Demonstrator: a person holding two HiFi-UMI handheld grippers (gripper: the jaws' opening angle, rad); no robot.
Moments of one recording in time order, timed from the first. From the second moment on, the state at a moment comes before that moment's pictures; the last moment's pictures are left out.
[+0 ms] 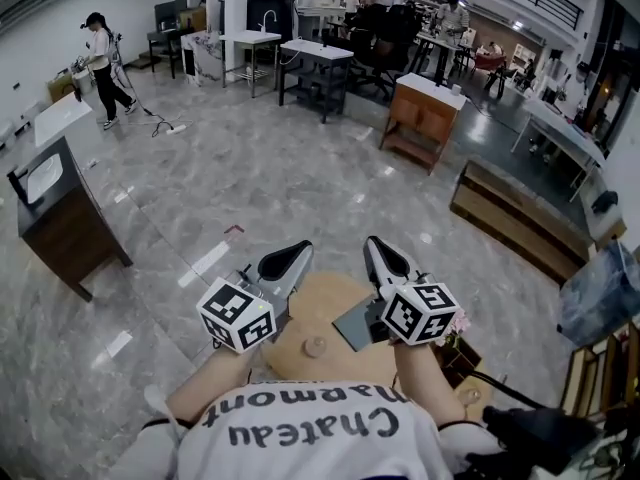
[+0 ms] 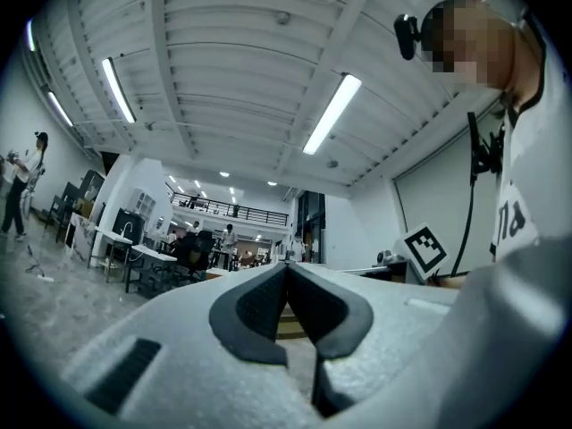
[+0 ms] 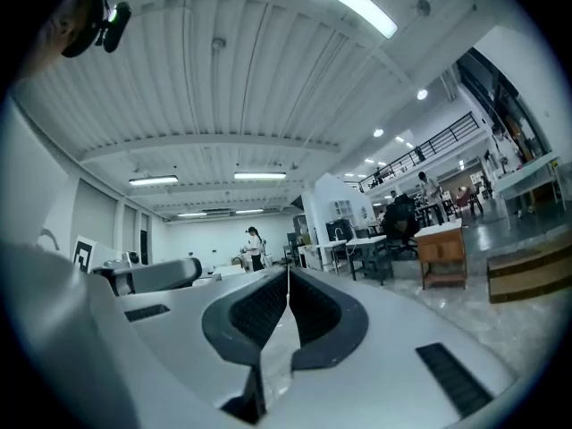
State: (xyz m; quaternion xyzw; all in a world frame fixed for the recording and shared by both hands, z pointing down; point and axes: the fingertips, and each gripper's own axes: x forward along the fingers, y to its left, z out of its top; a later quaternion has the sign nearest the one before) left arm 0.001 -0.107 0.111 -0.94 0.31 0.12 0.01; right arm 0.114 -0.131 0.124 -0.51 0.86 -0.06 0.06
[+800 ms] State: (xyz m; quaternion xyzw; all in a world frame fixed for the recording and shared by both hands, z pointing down) left arm -0.078 0.023 0.088 -0.95 0.29 0.12 0.03; right arm 0.062 0.015 0.100 -0.54 0.84 -0.04 0.04
